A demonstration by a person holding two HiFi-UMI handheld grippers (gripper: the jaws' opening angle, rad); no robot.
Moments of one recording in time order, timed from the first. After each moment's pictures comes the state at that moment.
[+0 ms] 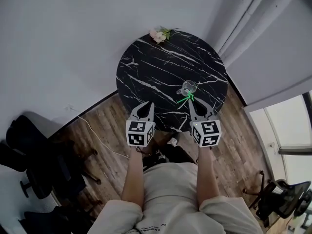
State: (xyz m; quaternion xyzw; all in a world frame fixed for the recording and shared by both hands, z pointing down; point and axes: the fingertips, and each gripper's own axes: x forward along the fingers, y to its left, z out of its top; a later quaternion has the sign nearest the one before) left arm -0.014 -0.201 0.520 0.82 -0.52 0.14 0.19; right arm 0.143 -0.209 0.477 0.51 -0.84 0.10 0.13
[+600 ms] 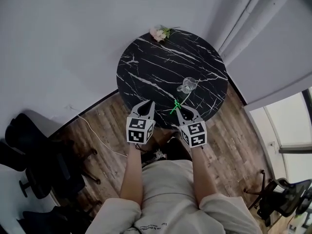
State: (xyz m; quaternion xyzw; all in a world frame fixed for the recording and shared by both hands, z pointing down) left arm -0.013 -0.186 0.531 0.83 -0.50 0.15 0.18; right arm 0.097 -0.170 0.557 0.45 -0.86 0.13 0.19
